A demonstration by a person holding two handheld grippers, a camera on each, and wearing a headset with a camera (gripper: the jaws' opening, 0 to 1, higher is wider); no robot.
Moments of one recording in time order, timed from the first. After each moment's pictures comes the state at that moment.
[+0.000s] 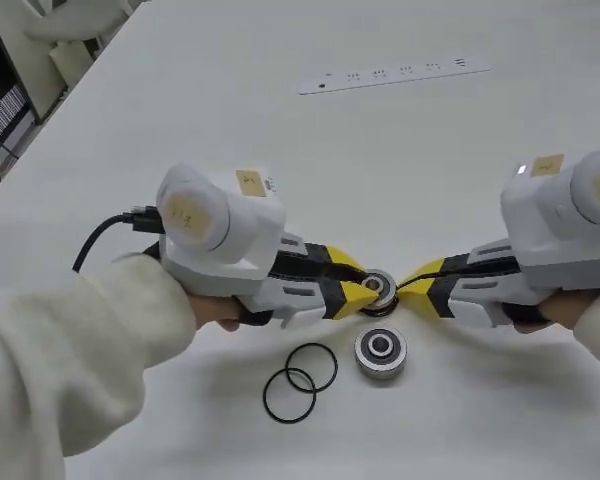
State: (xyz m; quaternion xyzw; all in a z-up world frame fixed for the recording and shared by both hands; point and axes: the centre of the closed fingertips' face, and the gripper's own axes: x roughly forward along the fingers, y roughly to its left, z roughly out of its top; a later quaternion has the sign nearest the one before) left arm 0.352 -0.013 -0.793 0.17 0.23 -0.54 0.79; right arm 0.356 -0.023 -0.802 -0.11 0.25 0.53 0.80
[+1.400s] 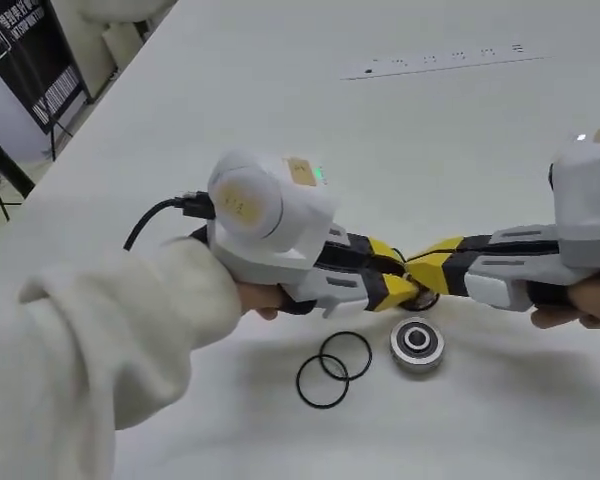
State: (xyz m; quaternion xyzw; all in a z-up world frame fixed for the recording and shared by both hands) left arm 0.348 -0.016 -0.792 0.18 0.24 -0.53 0.79; right arm 0.348 0.004 -0.777 0.01 0.26 0.55 0.80
